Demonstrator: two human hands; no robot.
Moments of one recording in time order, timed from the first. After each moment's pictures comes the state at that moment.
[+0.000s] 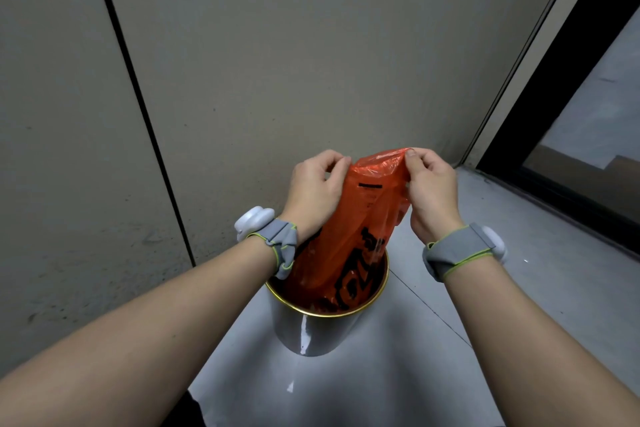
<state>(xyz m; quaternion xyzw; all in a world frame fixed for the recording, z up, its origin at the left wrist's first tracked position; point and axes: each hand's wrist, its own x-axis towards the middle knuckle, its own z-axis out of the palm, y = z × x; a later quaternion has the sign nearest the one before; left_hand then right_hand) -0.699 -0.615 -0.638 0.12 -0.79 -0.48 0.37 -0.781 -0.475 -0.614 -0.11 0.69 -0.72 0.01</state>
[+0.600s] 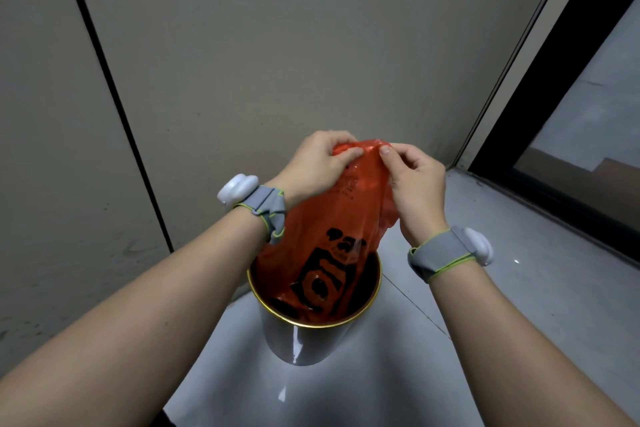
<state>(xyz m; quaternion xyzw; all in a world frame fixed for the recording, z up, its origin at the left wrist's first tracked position) -0.726 -0.629 -0.592 0.05 -0.85 -0.46 0.24 -0.783 -0.483 -0.608 -0.20 0.69 -0.69 -0.06</state>
